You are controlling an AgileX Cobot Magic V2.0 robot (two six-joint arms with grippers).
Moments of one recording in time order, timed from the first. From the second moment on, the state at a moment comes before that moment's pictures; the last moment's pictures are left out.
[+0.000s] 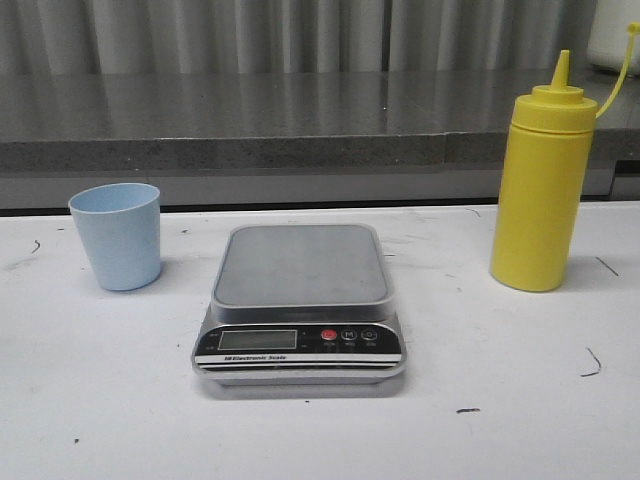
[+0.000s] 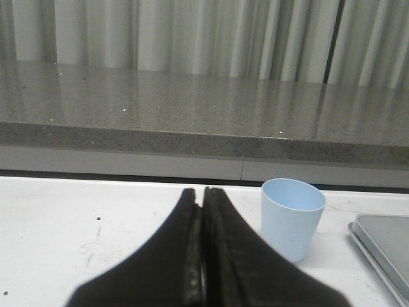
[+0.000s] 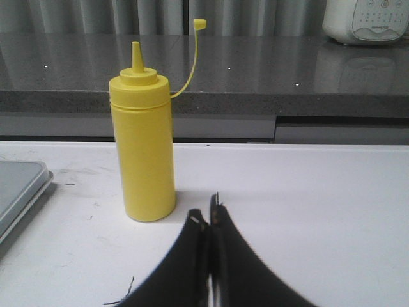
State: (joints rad) left arm -0.02 -0.01 0.01 -0.04 0.05 -0.05; right arm 0.03 -0.01 0.03 -0.01 0.10 0.07
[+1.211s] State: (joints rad) left arm -0.02 0.39 -0.57 -0.04 0.52 -0.05; right arm 0.03 0.51 -0.61 -0.02 0.74 0.05
